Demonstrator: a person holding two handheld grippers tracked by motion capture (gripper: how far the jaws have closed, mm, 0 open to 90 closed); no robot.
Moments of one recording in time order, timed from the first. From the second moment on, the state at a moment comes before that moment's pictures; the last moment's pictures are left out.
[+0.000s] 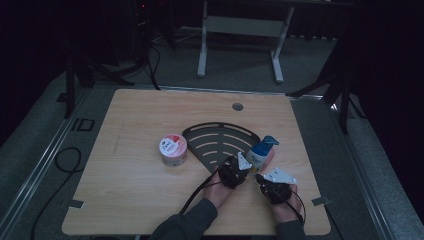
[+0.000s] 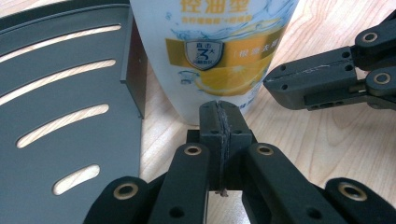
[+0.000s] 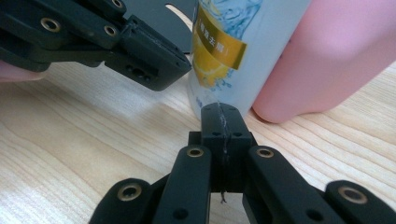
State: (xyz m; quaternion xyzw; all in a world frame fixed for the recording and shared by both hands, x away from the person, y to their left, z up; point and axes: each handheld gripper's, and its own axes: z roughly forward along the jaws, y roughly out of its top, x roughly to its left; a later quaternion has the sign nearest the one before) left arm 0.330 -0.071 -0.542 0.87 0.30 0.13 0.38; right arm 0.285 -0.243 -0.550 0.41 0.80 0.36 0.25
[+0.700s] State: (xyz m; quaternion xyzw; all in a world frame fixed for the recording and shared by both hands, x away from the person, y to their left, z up) left arm 0.319 -0.004 -0.532 0.86 0.31 0.12 0.39; right arm 0.269 -0.204 -0.541 0.36 0.82 0.39 0.23
